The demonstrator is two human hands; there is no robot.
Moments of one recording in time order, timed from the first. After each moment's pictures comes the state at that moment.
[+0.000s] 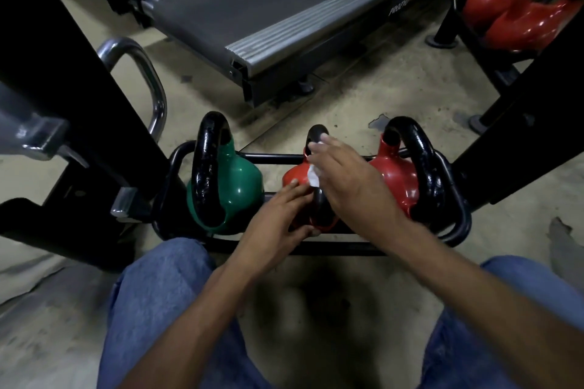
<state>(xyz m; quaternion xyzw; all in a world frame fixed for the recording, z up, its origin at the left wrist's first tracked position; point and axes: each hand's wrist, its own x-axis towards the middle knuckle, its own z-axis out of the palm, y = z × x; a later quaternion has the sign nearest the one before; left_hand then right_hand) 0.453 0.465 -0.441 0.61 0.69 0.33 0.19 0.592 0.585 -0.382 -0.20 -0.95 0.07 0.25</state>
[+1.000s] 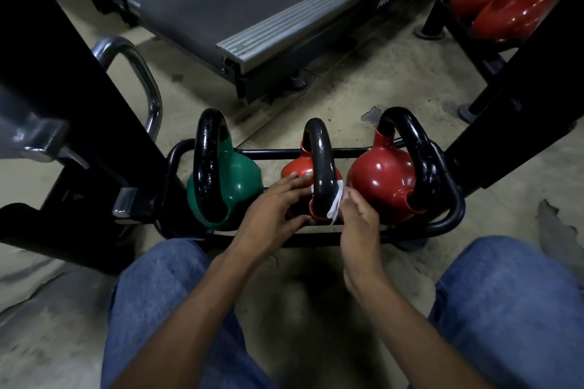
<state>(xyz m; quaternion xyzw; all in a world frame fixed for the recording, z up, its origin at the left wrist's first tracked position) 0.438 0.466 -0.445 0.63 0.67 0.33 0.20 0.599 0.499 -0.405 -0.49 -0.50 0.60 0.39</state>
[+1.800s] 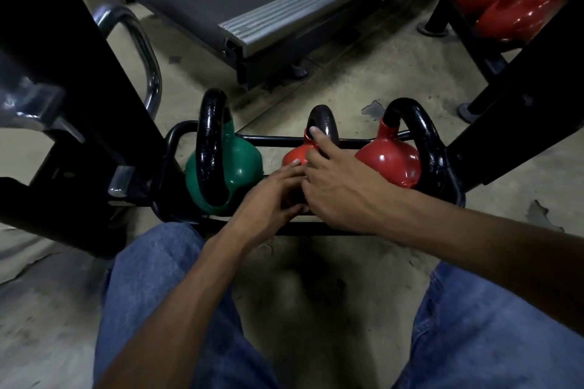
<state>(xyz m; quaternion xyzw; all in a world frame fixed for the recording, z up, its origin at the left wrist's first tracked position) 0.428 0.465 -0.452 0.63 0.64 0.36 0.25 0.574 0.551 -0.345 -0.04 -0.96 -0.25 -0.15</state>
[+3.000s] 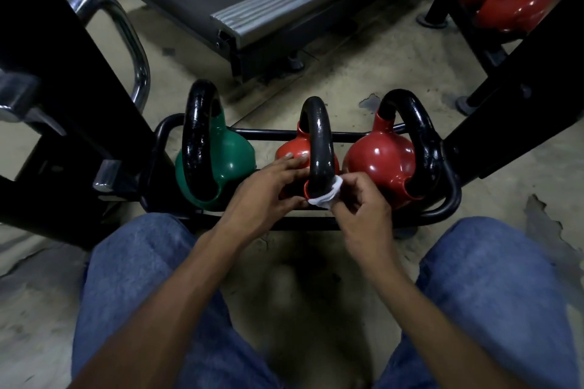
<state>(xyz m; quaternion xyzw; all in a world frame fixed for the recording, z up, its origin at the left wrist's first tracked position) 0.438 0.465 -0.433 0.63 0.69 0.29 0.21 0.631 0.514 -0.423 -0.46 -0.70 0.44 0.32</state>
